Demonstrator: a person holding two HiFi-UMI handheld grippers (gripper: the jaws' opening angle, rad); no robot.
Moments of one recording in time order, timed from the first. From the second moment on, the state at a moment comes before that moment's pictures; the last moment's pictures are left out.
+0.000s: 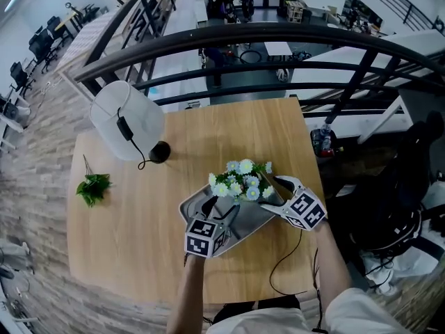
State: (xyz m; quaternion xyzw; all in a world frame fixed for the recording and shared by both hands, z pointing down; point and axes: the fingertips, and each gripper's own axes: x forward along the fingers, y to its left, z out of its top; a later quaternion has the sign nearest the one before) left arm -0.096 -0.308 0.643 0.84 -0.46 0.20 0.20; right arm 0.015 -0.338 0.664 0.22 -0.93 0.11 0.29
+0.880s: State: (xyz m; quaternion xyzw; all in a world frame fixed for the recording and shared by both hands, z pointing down) left arm -0.099 -0.178 0.526 0.87 -0.43 0.22 0.10; right arm 0.079 -0.193 0.522 0.39 -0.88 0.06 0.25
